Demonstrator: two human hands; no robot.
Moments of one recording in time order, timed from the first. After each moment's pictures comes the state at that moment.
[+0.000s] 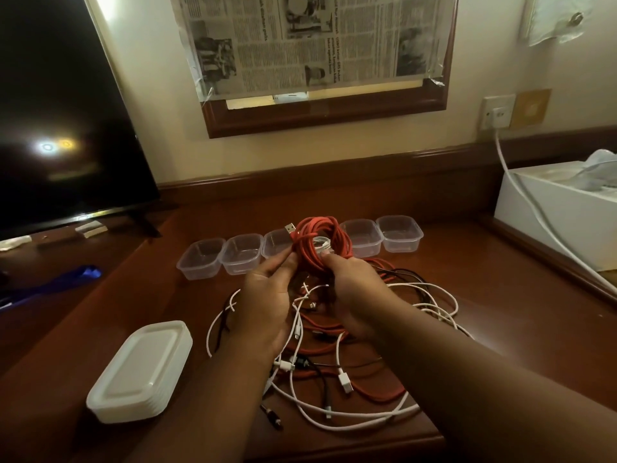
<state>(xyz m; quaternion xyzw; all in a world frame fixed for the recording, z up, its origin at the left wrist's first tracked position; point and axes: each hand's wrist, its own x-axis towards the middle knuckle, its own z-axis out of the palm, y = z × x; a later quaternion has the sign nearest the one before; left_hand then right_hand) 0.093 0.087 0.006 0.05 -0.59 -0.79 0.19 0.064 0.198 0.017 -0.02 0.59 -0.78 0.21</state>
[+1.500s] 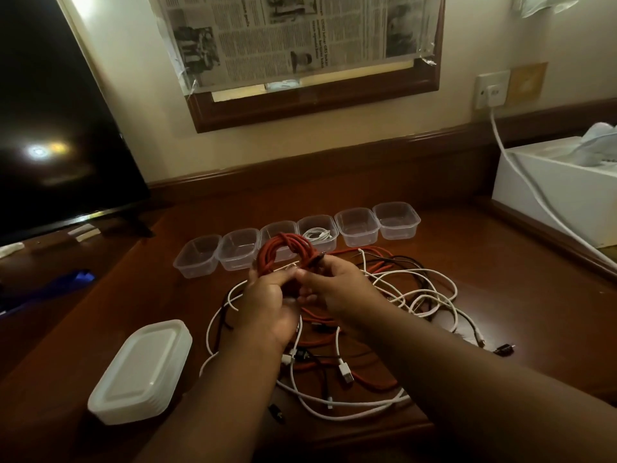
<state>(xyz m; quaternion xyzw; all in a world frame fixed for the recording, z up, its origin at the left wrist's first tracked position) 0.067 0.079 -0.022 0.16 -0.45 -0.87 0.11 0.053 0.202 -0.017 -0.16 0.60 -0.76 0.19</state>
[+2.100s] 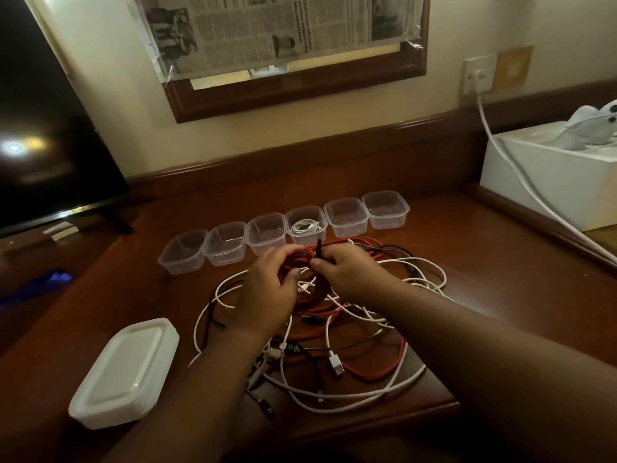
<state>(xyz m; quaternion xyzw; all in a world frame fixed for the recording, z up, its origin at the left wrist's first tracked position) 0.062 0.068 -0.042 -0.08 -0.88 -0.38 0.26 0.023 0.225 -0.018 -0.20 0.84 -0.50 0.06</state>
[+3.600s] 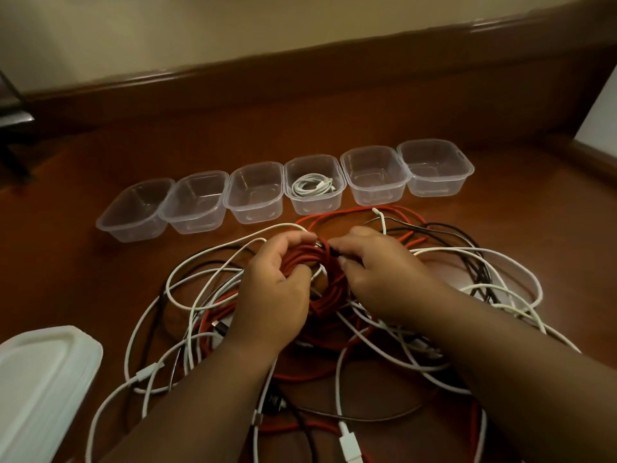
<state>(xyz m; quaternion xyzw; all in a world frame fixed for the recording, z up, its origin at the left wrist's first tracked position) -0.020 0.072 -0.102 0.05 -0.81 -0.55 0.18 -0.076 0.219 -0.091 -0.28 0.88 -0.39 0.04</state>
